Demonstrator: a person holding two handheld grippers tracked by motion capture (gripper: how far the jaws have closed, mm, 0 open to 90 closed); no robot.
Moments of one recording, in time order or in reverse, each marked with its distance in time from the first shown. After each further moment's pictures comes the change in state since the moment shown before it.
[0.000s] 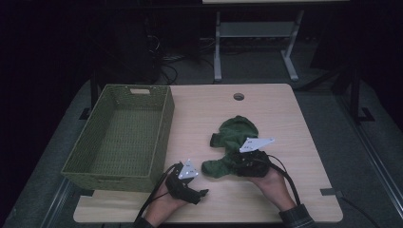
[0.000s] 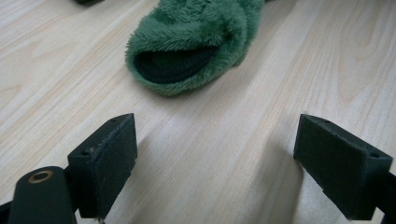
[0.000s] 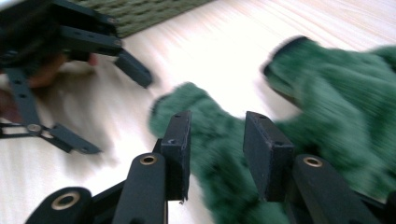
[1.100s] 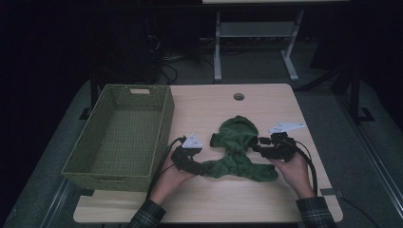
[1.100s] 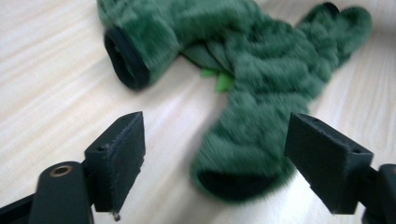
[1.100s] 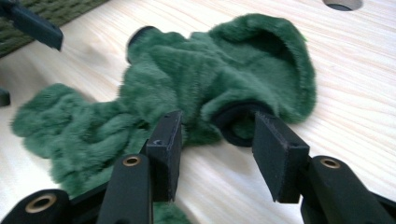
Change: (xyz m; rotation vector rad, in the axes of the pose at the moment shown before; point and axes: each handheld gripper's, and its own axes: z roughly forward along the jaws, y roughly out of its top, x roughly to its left) left arm 0.041 0.056 0.005 -0.041 -0.036 -0.073; right arm -0.078 -0.015 -0.041 -0.015 -0.203 0.162
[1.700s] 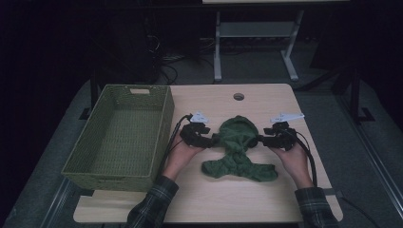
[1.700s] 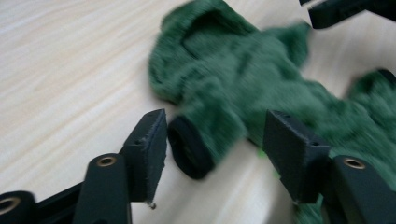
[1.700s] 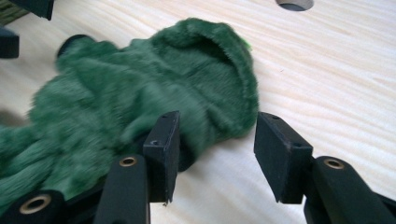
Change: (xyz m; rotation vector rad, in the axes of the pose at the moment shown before) left arm 0.044 0.053 0.028 -0.038 0.026 -0.034; right arm -0.033 0.012 0.016 0.013 -0.094 0.027
